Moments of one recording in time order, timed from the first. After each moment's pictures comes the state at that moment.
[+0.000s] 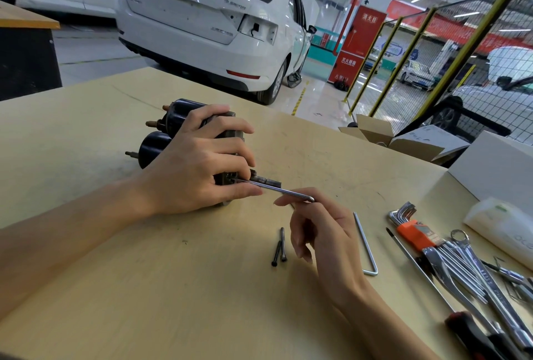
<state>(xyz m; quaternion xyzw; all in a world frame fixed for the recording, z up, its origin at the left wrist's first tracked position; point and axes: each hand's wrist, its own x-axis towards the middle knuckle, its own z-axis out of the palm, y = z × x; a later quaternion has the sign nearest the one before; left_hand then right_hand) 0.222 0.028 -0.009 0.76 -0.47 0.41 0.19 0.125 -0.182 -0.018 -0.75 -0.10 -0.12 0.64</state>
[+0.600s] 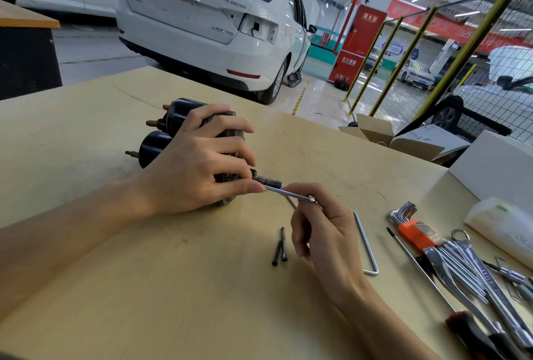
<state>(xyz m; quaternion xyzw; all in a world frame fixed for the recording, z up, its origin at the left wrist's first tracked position) 0.223 0.027 -0.010 0.76 -0.47 0.41 0.19 0.124 -0.178 -0.018 -0.77 -0.06 -0.14 0.62</state>
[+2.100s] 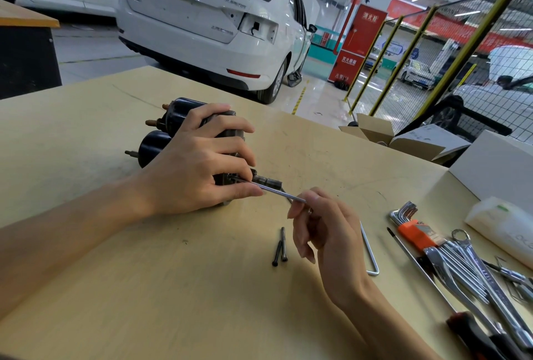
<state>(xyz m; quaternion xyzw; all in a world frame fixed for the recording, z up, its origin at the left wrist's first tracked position) 0.221 0.027 -0.009 0.76 -0.47 0.41 0.19 0.122 -0.178 -0.012 -0.72 -0.08 -0.11 0.68</state>
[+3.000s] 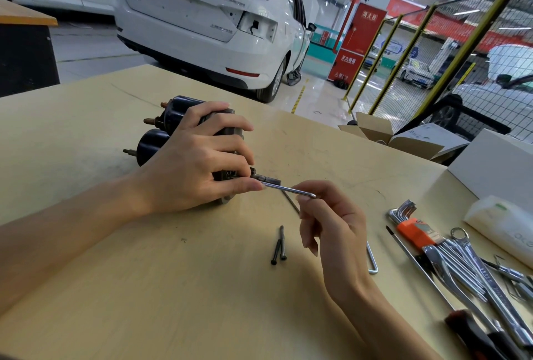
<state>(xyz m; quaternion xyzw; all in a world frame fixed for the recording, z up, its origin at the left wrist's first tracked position) 0.221 0.028 -0.008 0.76 -0.46 0.41 0.19 0.124 -0.180 -0.013 -0.73 -0.02 -0.17 0.66</state>
